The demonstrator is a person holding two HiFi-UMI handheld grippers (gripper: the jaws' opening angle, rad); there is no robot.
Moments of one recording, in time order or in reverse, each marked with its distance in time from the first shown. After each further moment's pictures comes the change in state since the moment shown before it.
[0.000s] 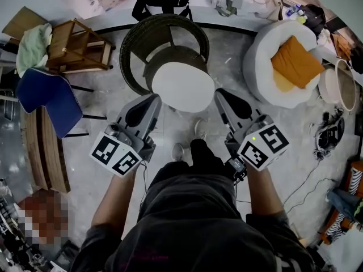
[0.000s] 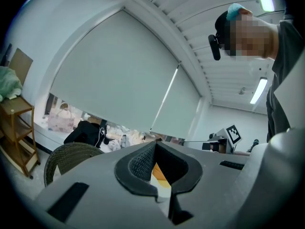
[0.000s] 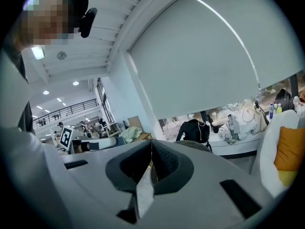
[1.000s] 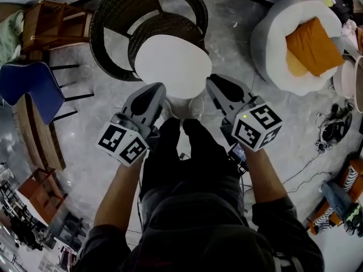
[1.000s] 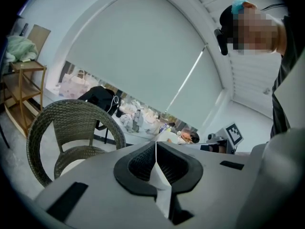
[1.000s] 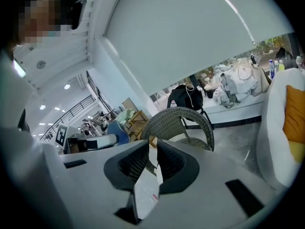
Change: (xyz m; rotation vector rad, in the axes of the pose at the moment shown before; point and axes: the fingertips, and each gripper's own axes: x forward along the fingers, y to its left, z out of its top) left arm 0.125 0.072 -0.168 -0.188 0.171 0.148; right arm 0.071 -0.158 -0.157 0.205 0.246 0.051
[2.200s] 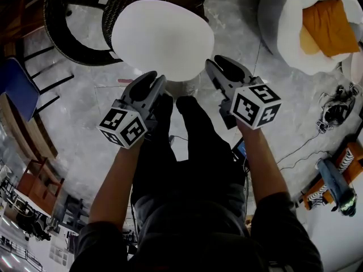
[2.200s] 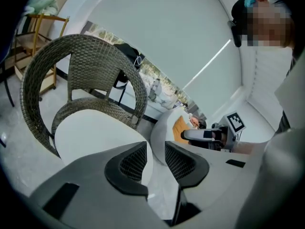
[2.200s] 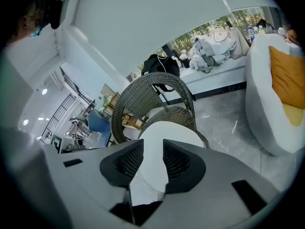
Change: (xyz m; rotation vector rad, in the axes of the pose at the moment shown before) left arm 0.060 0.109 -0.192 -0.201 0.247 0.055; right arm 0.074 -0.127 -0.150 0.191 0.192 -0.143
